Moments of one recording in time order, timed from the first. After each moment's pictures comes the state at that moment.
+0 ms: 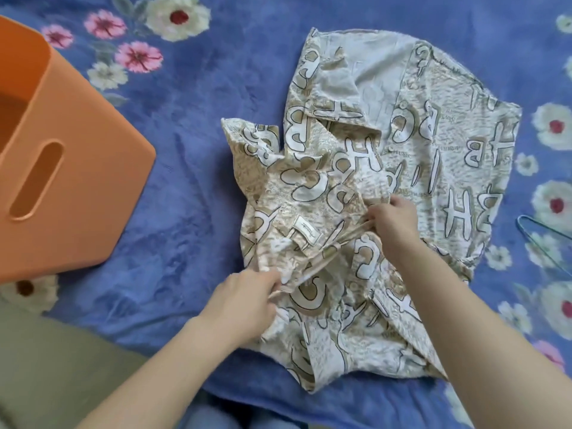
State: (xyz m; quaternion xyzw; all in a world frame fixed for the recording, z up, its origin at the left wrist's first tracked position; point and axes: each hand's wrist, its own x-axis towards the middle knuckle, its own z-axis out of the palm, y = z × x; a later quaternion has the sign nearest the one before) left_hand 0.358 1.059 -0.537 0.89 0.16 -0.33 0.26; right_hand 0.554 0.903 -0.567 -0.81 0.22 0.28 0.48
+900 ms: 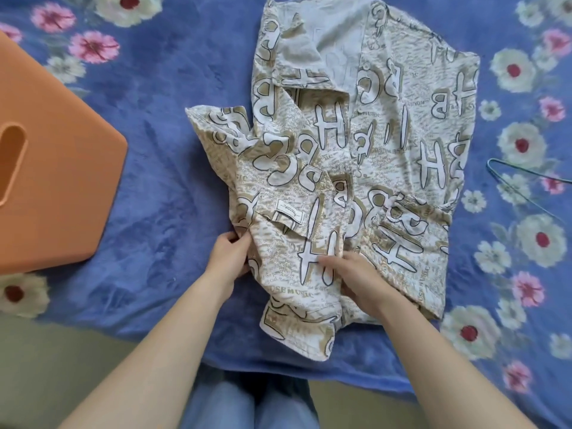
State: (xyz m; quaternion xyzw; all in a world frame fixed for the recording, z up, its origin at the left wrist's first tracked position) left_hand 0.354 1.054 -0.607 0.51 0.51 -0.15 0.68; right_hand 0.416 0.843 -0.584 -0.70 0.20 0.51 0.45
